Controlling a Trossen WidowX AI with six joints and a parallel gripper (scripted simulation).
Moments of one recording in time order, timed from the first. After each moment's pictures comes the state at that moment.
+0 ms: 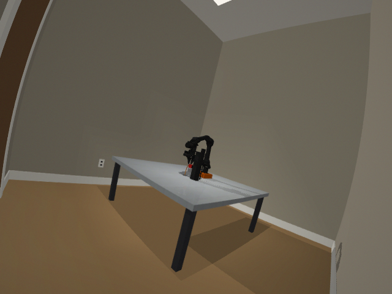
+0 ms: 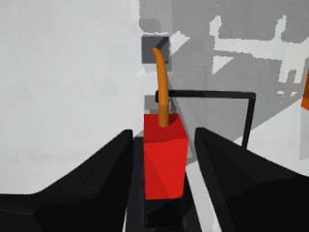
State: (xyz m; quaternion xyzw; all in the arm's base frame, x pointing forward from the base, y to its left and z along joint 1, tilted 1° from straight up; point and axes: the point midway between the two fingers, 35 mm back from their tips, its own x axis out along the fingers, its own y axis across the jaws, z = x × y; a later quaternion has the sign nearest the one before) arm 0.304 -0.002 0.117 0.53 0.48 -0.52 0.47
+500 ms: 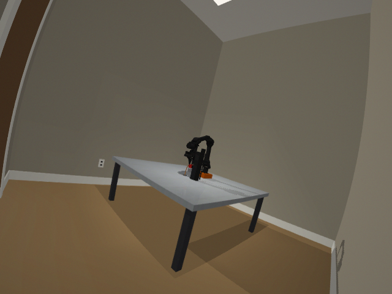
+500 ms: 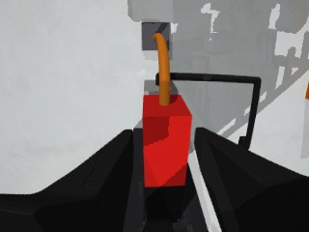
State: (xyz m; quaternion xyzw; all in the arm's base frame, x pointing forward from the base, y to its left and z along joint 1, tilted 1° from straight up) arm 0.305 0.013 0.114 0.53 0.48 -0.52 0.47
